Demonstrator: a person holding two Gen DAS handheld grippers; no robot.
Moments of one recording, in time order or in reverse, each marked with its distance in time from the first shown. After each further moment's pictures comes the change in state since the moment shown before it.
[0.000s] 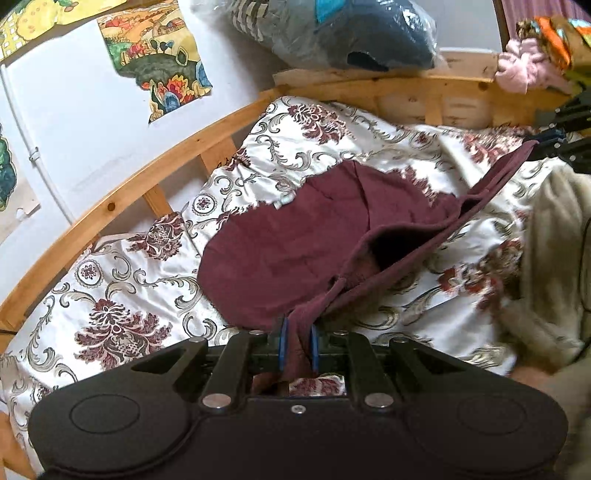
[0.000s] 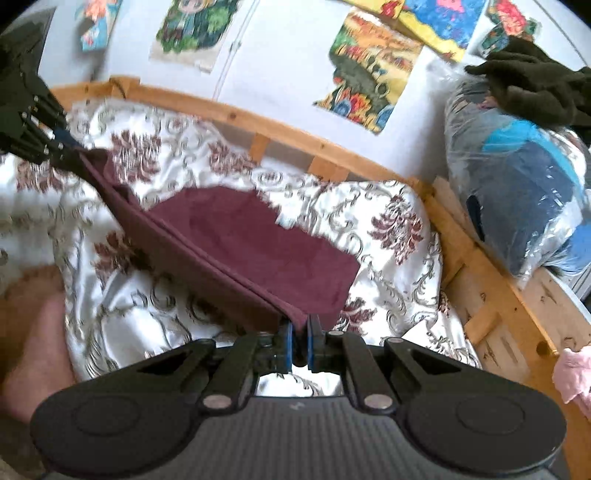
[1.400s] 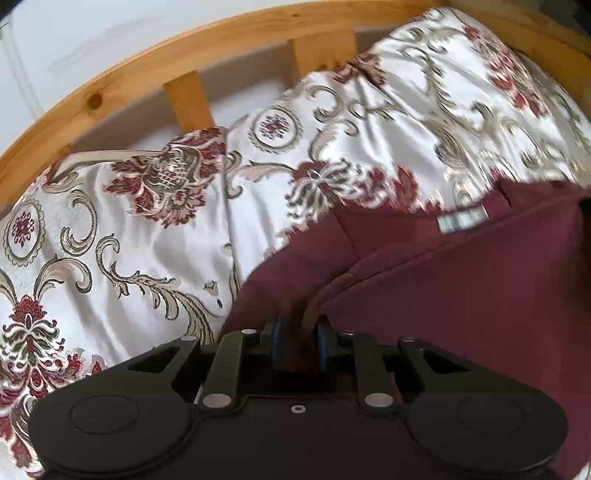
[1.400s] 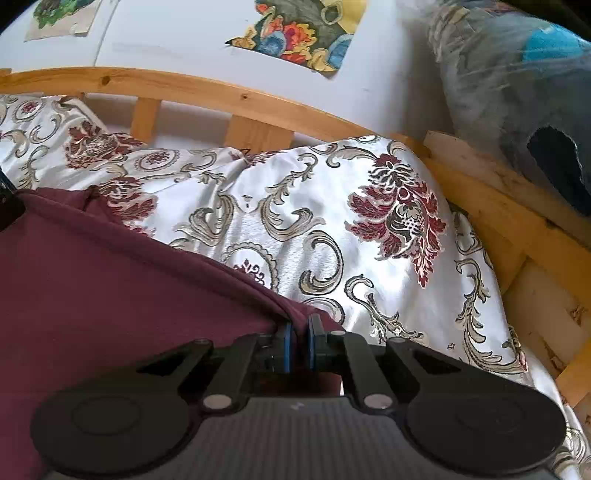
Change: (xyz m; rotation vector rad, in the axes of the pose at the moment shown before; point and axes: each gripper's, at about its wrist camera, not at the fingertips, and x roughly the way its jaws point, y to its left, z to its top) left arm 0.330 0.117 0.077 -0.348 0.250 0.181; right arm 0.359 -0.057 0.017 0.153 -0.021 -0.149
